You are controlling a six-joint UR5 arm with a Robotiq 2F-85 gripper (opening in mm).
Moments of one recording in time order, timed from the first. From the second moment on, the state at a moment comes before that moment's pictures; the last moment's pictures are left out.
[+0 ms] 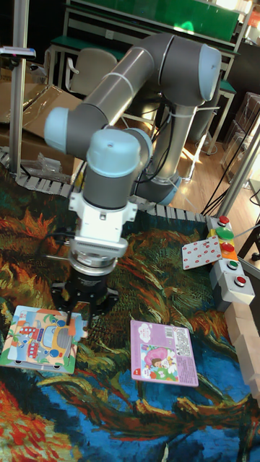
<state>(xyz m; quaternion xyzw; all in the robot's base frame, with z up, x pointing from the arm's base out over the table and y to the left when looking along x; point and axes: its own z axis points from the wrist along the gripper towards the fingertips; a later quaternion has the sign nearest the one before) 0.635 -0.073 0.051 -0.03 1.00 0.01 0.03</state>
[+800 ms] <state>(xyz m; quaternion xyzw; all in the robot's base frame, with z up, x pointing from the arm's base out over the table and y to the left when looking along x) 0.640 -0.120 0.047 -0.02 1.00 0.01 0.02</state>
